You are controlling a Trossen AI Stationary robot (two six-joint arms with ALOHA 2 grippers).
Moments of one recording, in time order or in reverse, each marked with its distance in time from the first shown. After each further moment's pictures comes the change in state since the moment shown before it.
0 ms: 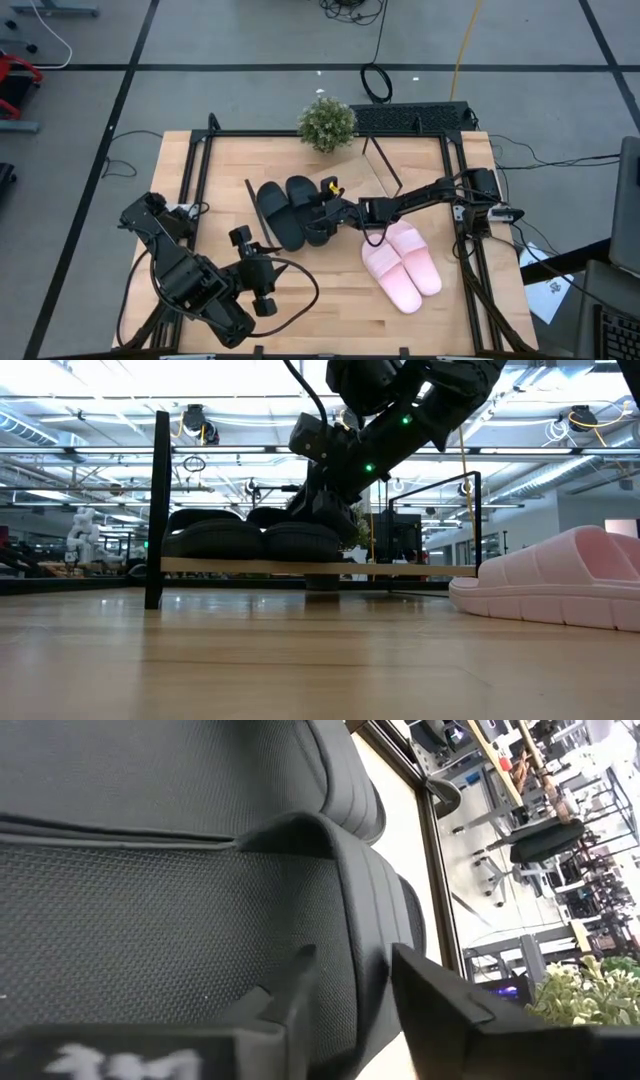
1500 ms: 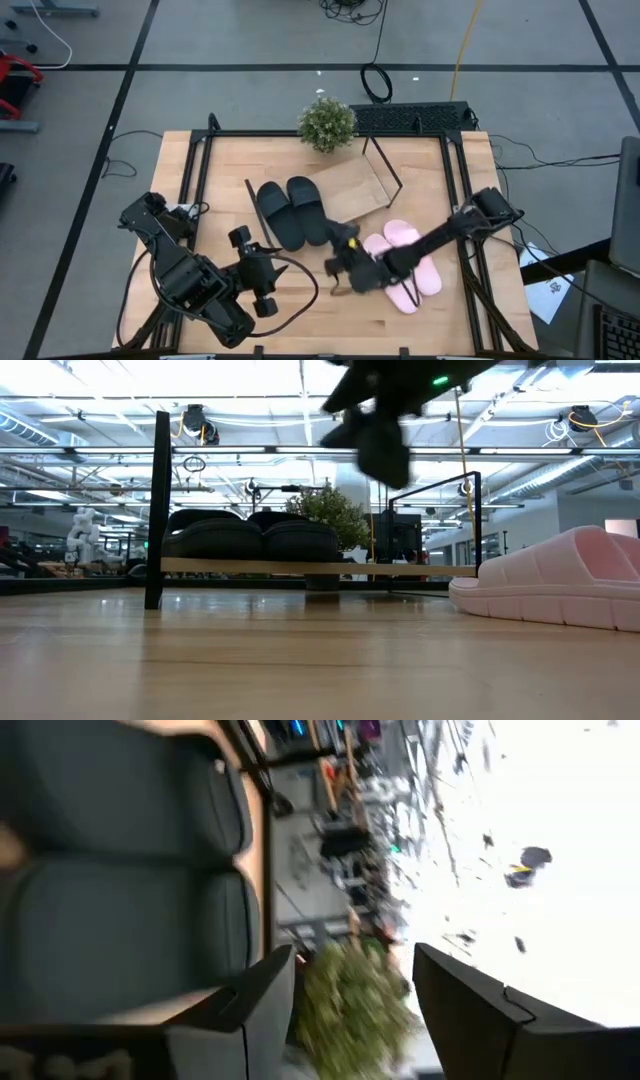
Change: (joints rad) left arm 0.000 -0.001 0.000 0.007 0.008 -0.047; right arm 0.419 -0.001 -0.001 0.218 0.783 -0.426
